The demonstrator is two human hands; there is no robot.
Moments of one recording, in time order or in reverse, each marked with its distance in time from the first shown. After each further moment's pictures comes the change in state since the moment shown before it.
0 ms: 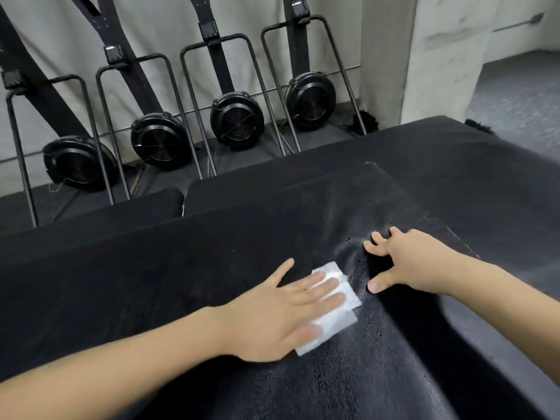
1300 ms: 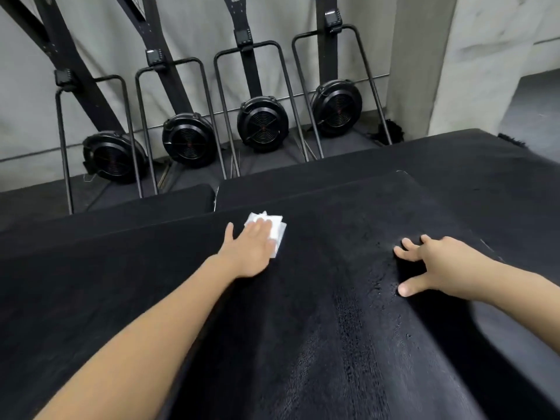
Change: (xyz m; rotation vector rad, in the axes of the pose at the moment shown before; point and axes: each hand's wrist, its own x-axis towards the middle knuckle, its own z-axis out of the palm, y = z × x) left_hand -0.019 -0.116 0.007 -0.126 0.069 -0.818; right_hand 0.010 0.009 0.010 0.052 0.014 0.023
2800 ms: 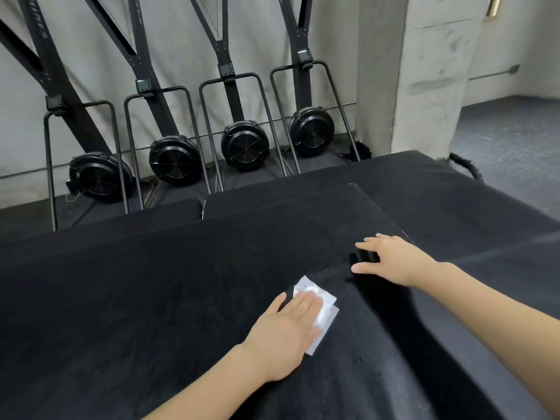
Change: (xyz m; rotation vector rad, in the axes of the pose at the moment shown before) left_hand -0.190 0.153 0.036 0.153 0.032 0.464; right_hand -0.085 0.007 0.010 0.225 0.224 -0.017
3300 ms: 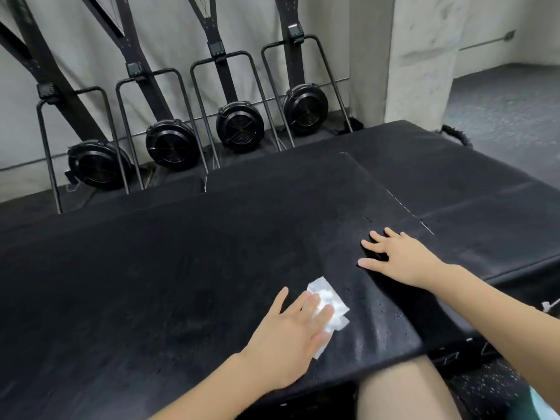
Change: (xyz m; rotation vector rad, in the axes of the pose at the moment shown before) left_hand -0.088 0.069 0.016 0.108 0.238 0.120; right_hand -0.093 0.007 0.054 -0.065 0.006 -0.005
